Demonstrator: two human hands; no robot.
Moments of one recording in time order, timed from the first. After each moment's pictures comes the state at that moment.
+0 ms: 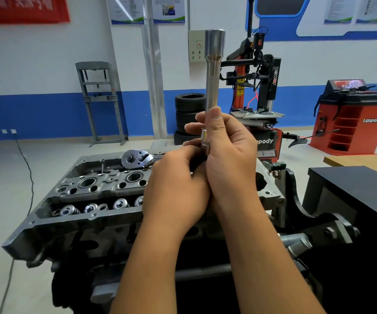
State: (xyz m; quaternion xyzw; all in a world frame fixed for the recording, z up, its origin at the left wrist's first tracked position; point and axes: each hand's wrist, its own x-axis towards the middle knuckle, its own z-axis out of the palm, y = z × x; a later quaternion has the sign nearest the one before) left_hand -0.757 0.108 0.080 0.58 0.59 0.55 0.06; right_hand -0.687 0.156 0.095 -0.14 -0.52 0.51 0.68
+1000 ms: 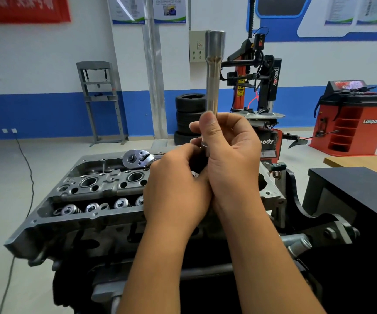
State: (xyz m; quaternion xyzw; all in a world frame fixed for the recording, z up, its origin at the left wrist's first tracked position) left_hand -0.750 0.105 0.081 0.55 0.62 0.56 0.02; right_hand -0.683 0.157 0.092 -0.14 -0.52 0.47 0.70
